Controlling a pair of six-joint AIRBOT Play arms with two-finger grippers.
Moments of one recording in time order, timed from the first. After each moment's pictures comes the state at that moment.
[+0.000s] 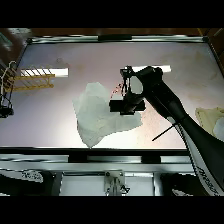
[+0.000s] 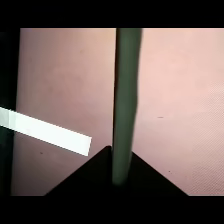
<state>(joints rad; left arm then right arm) 0.68 -1.67 1.27 1.65 -0.67 -1.07 0.64 -1.42 1.54 -1.45 1.49 2.05</state>
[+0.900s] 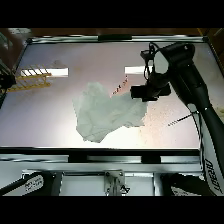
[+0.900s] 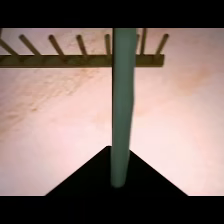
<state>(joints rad) 0.29 -1.22 1.37 1.42 -1.01 -1.28 0.46 -1.42 1.73 -1.62 1.70 1.87</state>
